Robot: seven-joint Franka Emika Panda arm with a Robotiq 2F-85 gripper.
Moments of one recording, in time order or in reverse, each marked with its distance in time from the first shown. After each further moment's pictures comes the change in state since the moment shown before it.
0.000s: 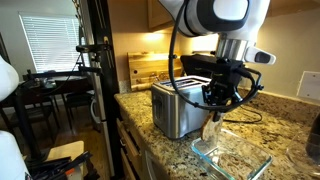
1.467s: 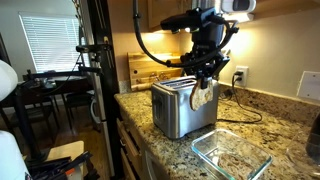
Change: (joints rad) arm 0.024 -0.338 0.009 -0.167 0.000 0.000 0.000
